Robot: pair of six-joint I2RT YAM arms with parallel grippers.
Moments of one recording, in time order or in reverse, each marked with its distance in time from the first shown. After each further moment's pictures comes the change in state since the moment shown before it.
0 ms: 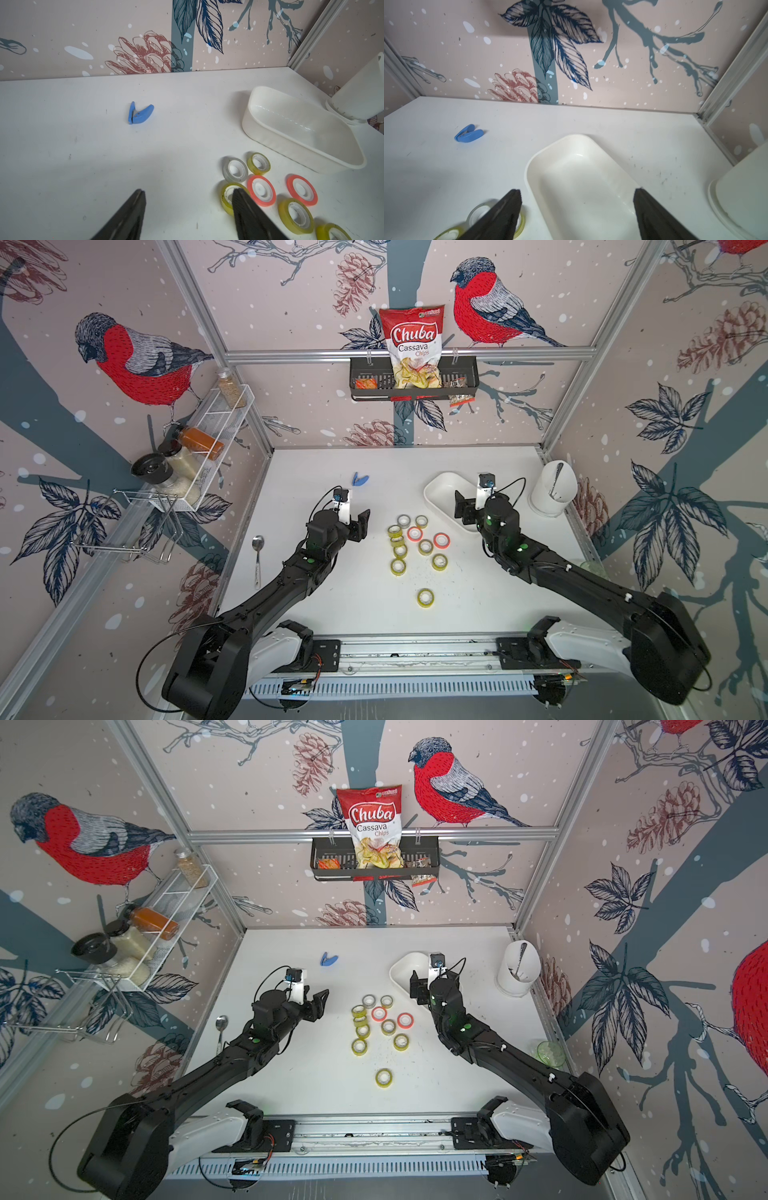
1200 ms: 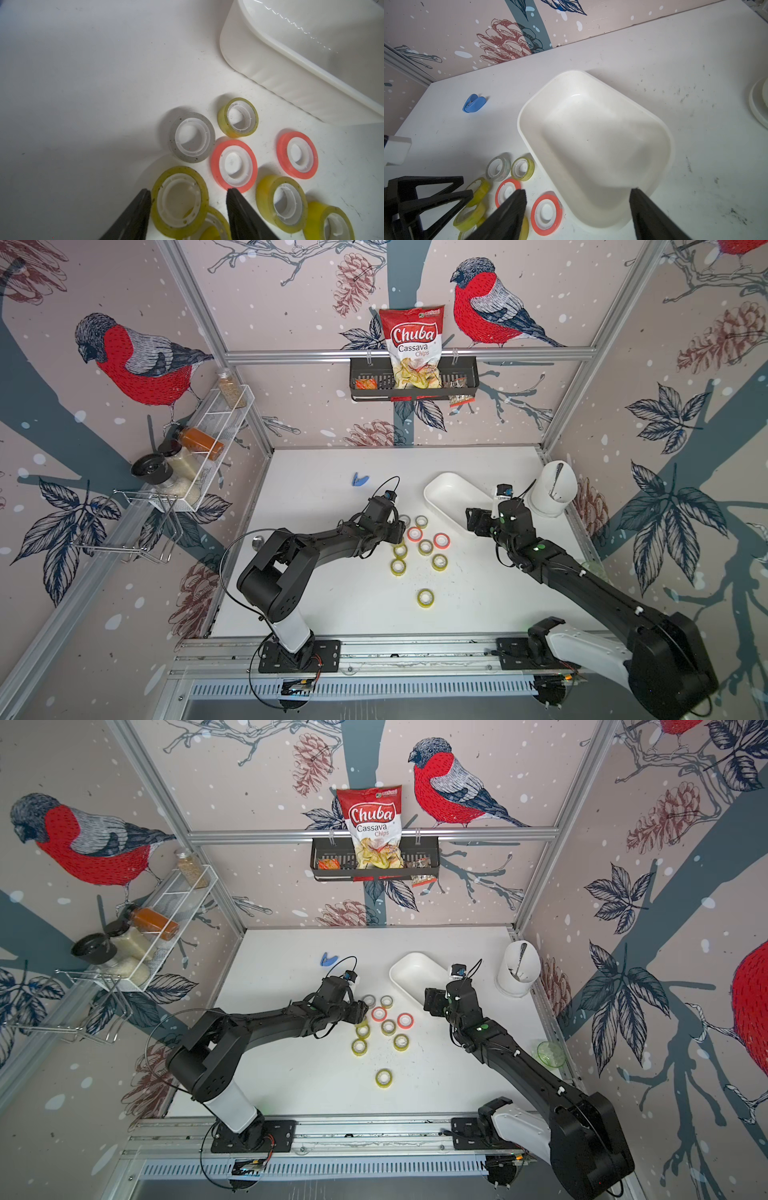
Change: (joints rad) left arm -0.224 0.592 0.405 -0.274 -0.004 -0.135; right arm -0.198 -0.081 -0.068 -0.243 -0.294 0.261
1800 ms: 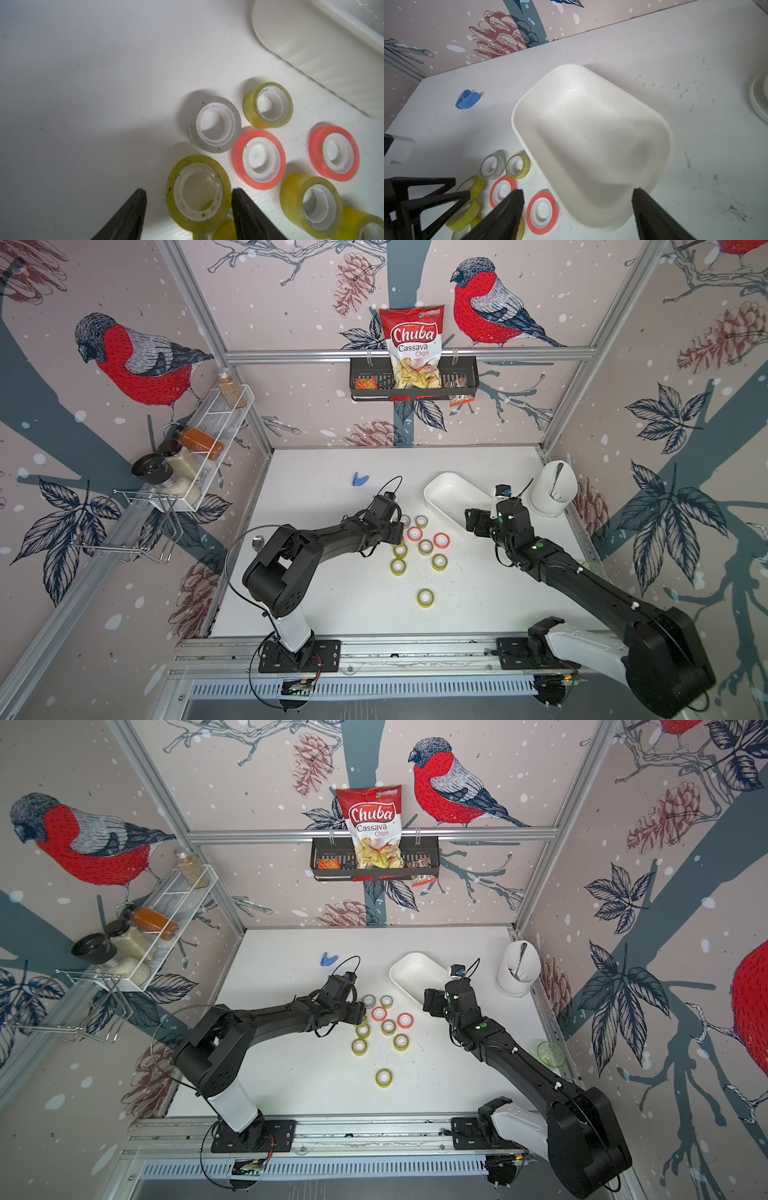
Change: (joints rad) left arm -0.005 0.037 0.067 -0.151 -0.060 -0.015; right arm -0.005 0.025 0.002 -0.005 0.004 0.000
